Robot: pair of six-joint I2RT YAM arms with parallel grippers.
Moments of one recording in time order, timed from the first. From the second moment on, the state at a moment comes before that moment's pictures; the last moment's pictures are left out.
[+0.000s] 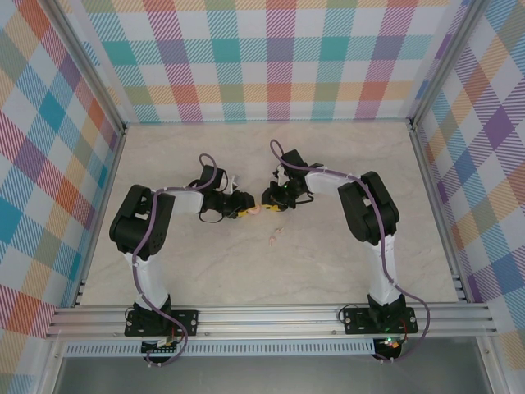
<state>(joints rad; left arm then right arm) -0.34 1.92 1.00 -0.03 0.69 -0.69 0.53 2.15 1.46 -0.45 -0.59 0.67</state>
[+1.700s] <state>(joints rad) -0.36 1.59 1.00 0.02 0.82 -0.56 0.36 1.48 1.05 -0.29 -0.69 0.46</state>
